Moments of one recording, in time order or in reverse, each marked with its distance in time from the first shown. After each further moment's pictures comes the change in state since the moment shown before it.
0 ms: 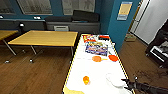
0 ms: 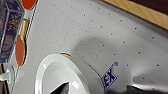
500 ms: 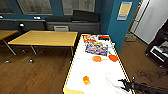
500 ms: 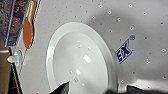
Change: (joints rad) left arm 0.000 0.000 0.000 0.002 0.000 0.000; right arm -0.001 -0.018 0.118 -0.001 -0.002 -0.045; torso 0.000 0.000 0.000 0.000
